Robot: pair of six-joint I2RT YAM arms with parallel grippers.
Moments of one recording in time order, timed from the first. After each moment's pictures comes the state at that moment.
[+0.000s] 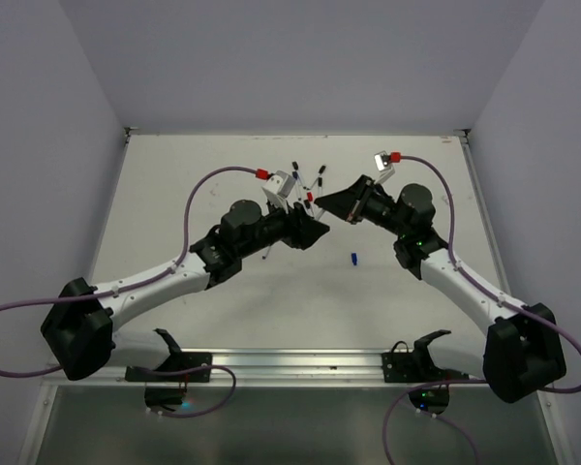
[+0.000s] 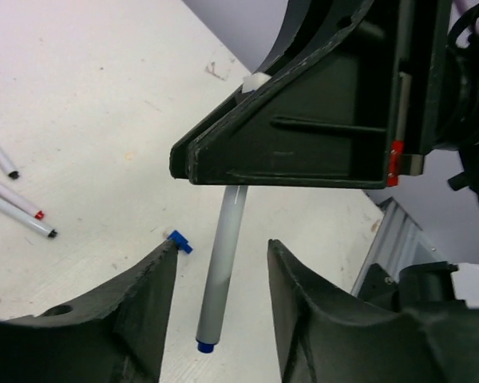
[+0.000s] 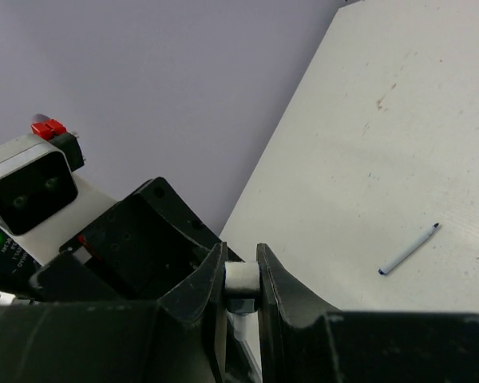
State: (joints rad) left arm -0.83 1.30 0.85 0.32 0.14 -0.50; right arm 0.39 1.20 0.73 0.49 -0.58 0.95
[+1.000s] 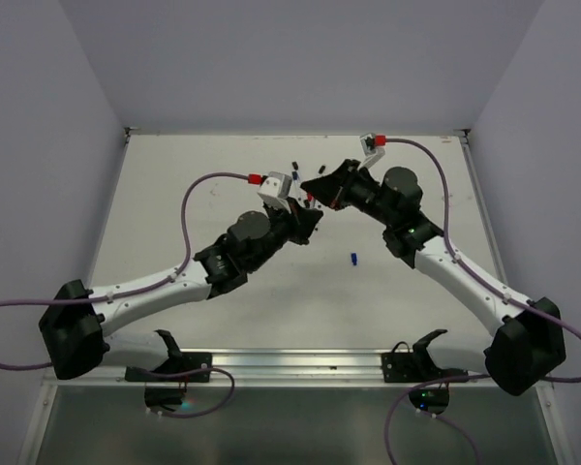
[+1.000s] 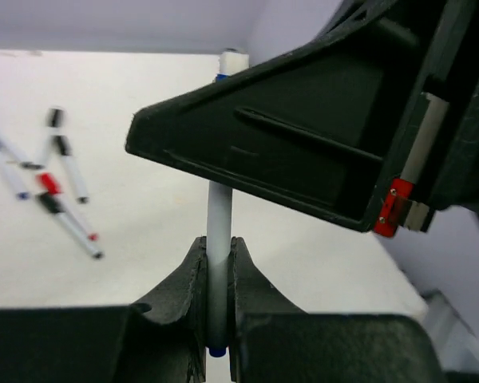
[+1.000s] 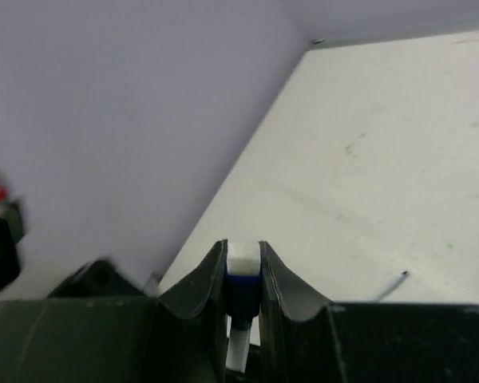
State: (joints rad) left arm -0.94 1.28 0.85 0.38 -0.17 -0.53; right arm 0.50 1.24 0.90 0.37 -0.45 0.77
